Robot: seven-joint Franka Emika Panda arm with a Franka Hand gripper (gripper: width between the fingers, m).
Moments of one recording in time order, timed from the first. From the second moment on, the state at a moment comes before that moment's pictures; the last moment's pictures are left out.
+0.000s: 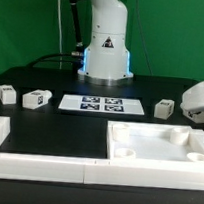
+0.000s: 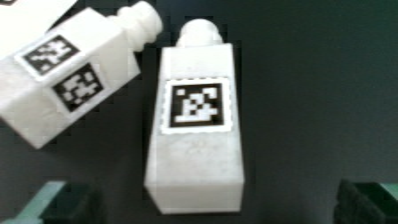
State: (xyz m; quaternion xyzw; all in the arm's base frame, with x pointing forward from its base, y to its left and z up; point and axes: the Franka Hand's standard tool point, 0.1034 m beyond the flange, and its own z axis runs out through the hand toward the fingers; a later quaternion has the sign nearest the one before) arm 0.389 0.223 0.014 0.88 0.11 -0.45 0.08
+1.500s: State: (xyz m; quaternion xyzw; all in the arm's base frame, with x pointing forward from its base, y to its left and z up) arm 0.383 0.215 0.012 0.88 0.11 -0.46 0.09
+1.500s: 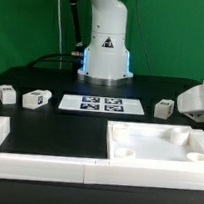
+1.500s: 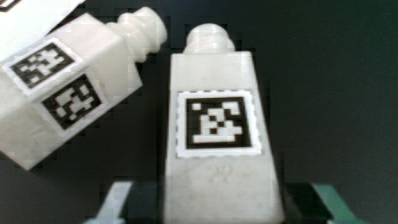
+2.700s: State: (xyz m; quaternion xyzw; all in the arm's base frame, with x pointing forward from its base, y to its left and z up) arm 0.519 0.108 0.149 0.97 0.09 -0.21 0.01
